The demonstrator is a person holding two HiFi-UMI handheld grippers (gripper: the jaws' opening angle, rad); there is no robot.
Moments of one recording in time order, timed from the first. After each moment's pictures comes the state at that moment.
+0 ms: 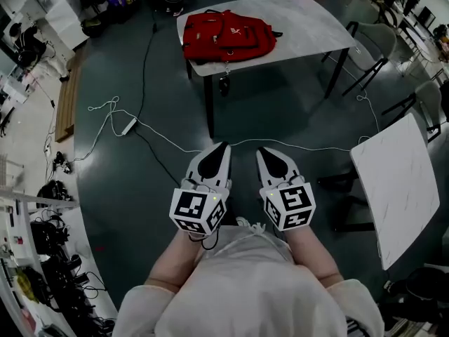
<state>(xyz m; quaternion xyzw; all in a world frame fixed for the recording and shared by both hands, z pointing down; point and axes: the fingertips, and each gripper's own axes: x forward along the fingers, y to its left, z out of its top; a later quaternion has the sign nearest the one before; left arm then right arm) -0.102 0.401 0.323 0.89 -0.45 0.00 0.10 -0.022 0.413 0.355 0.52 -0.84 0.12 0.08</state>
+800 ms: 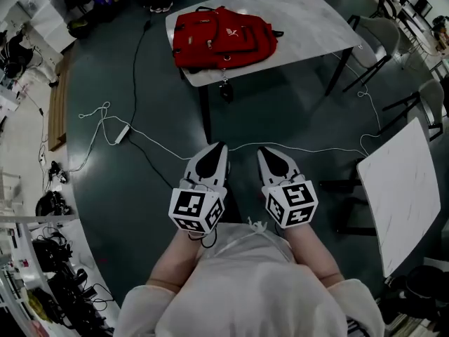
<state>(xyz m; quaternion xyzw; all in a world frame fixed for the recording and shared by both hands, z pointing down) -0.111 0.282 0.365 0.89 -0.44 0.01 0.14 -0.021 0.301 0.397 0.54 -0.82 0.18 0.08</state>
